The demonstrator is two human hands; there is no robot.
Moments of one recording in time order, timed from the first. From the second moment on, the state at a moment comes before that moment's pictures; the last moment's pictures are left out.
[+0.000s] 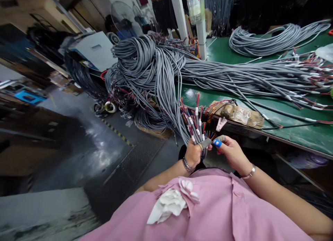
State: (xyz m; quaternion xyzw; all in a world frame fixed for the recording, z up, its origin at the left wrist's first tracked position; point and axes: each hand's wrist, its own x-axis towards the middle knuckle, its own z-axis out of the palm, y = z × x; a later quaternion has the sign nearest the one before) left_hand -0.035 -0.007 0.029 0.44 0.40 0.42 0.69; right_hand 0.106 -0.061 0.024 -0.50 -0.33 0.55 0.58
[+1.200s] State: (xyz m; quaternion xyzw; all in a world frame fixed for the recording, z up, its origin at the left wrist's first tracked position) left_hand -0.012 0.006 0.038 0.44 0.40 0.37 0.72; right_hand 0.134 0.006 0.011 -0.34 -0.11 0.62 0.70
